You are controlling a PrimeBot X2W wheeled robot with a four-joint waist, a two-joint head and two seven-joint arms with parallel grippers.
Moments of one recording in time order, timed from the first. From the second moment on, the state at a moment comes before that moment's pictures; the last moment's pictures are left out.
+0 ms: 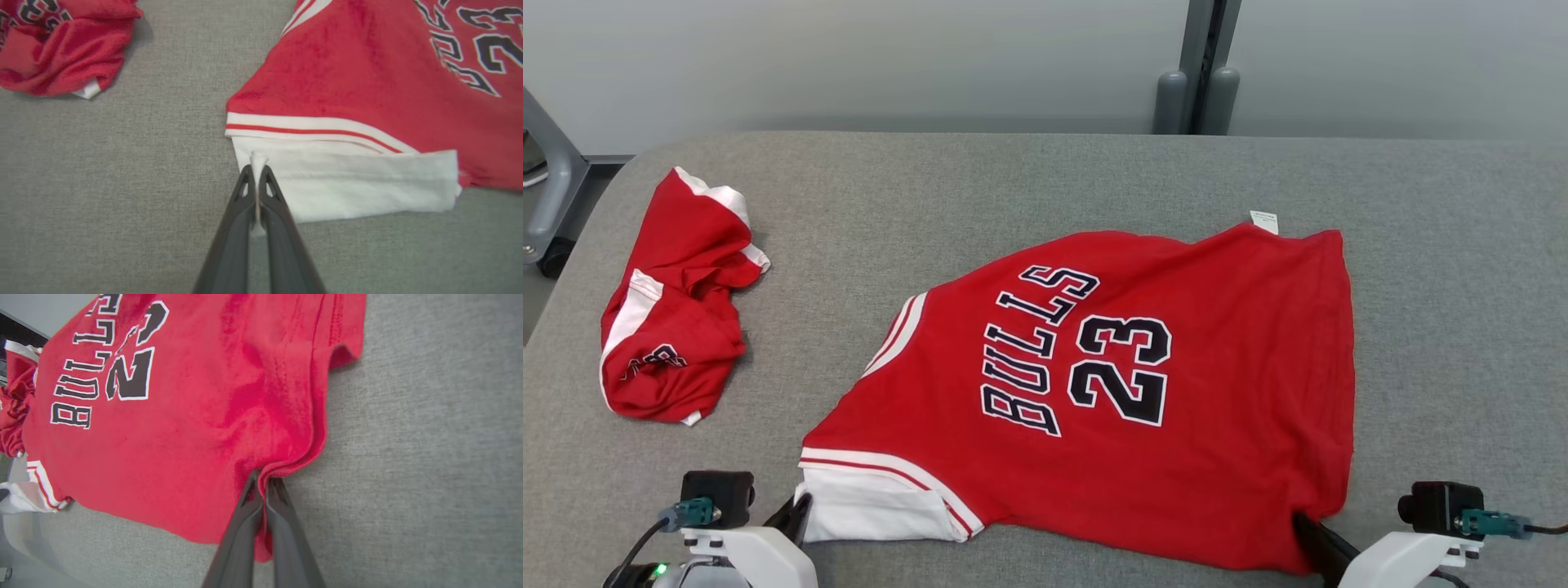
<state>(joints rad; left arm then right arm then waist) -0.07 0.50 -0.53 0.18 -0.72 0.21 0.19 0.07 -0.06 0.08 0.15 0.54 0.13 0.38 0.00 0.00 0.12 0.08</state>
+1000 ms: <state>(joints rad) -0.92 0.49 -0.48 0.22 -0.60 0.00 0.19 -0.70 -0.26 0.08 0.09 0.78 0.13 0.35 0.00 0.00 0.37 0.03</state>
